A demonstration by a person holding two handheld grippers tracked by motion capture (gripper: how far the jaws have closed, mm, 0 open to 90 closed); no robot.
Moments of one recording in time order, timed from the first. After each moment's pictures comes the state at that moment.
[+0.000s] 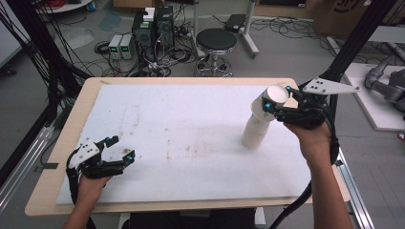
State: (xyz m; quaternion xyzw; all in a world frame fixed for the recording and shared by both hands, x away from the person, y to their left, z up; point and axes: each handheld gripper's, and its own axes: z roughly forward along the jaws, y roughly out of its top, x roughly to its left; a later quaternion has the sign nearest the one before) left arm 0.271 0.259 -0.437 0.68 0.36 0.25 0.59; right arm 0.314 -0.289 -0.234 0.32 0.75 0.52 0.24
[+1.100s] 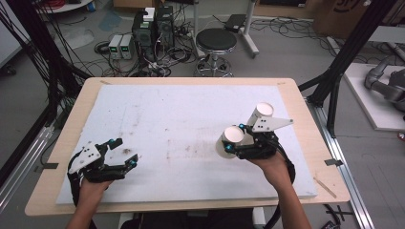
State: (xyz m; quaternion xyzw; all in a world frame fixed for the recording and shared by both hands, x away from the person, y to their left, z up) left arm 0.262 0.251 -0.436 0.68 0.33 0.24 0.61; right arm 0.311 -0.223 -0.345 0.24 0.82 0.51 0.12
